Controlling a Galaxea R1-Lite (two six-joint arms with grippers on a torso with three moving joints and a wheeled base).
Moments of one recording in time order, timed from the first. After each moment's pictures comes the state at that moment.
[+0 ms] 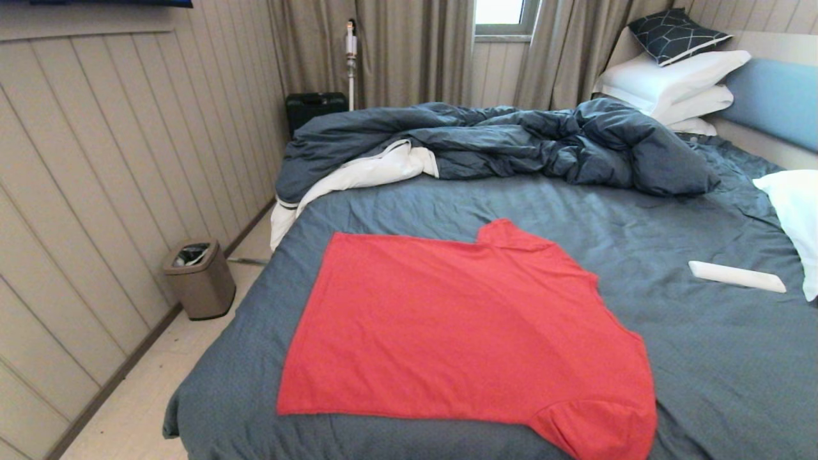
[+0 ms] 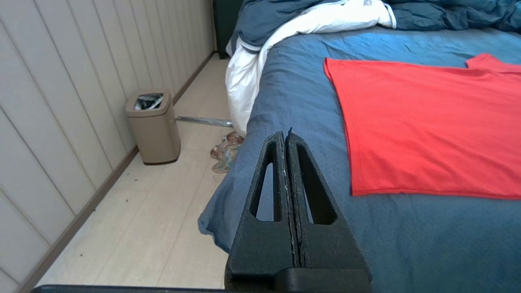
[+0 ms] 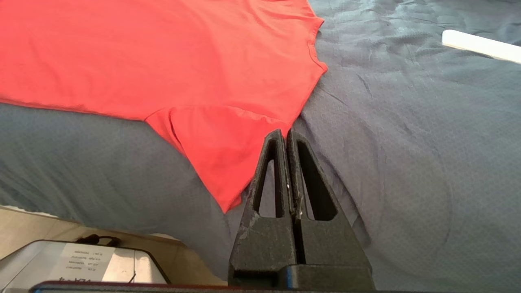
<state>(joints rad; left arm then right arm) 0.01 0.00 0.00 -0.09 -0.01 -0.01 0.01 0.00 -0.08 0.22 0.02 -0.06</state>
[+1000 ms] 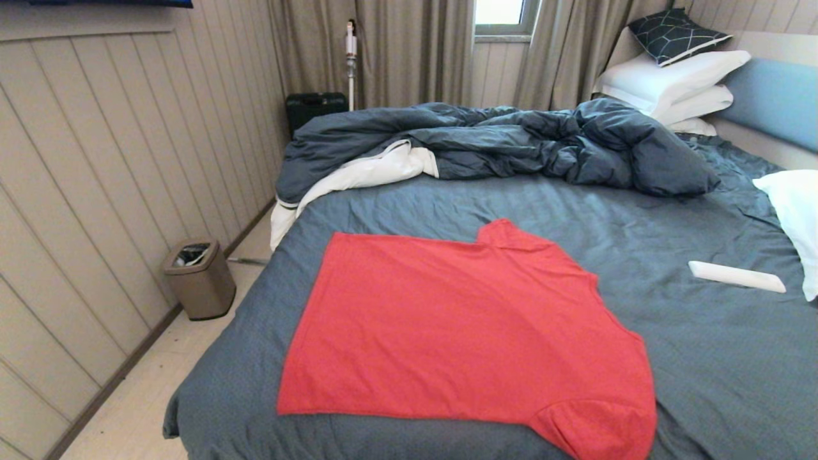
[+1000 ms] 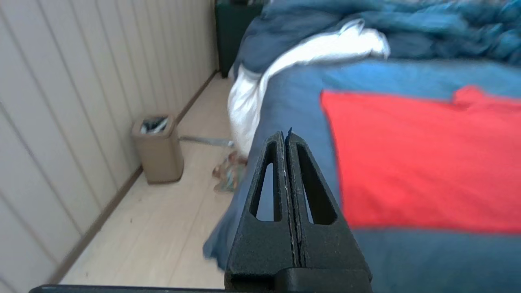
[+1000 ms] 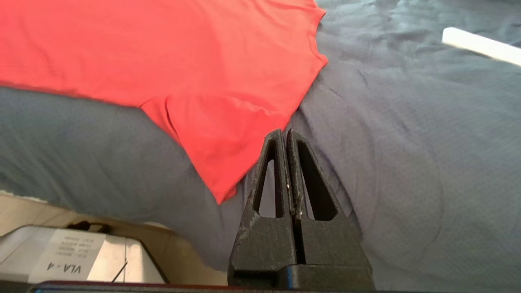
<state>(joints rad) 0.01 0.11 -0.25 0.01 0.00 0.00 0.00 0.04 -0.10 0.23 0.02 -0.11</state>
